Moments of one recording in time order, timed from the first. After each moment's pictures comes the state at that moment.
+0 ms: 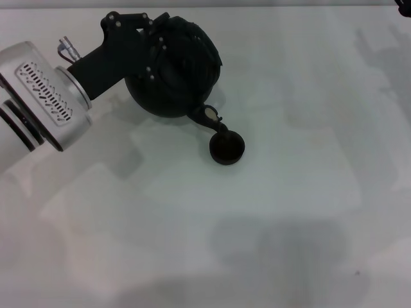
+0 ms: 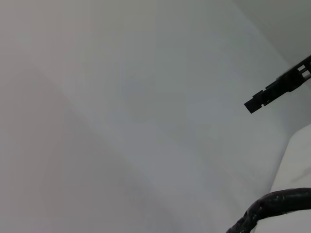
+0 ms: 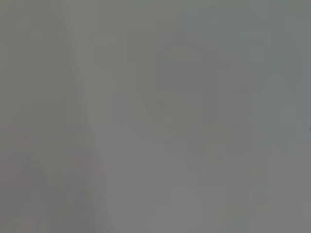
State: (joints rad) left arm -0.68 -2.08 0.48 0.02 1.56 1.29 0.17; right arm 0.61 2.03 -0.76 0.02 -0.69 -1.14 0.46
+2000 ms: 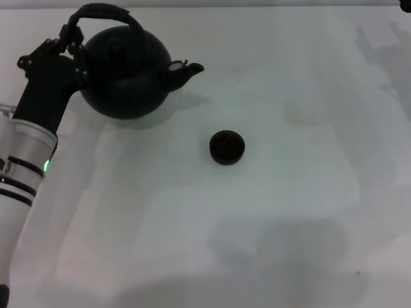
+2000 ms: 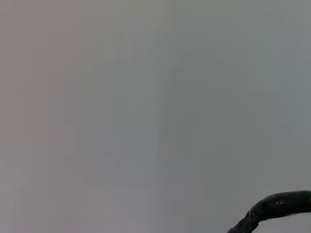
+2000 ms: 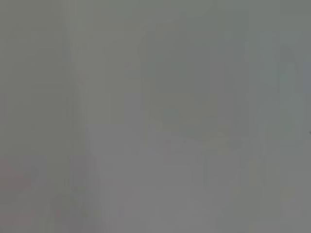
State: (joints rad) left arm -0.51 -2.09 0.18 -0.32 1.28 1.39 0.01; right arm 0.61 2.02 -0.76 0.01 -0.69 -1.12 0.46
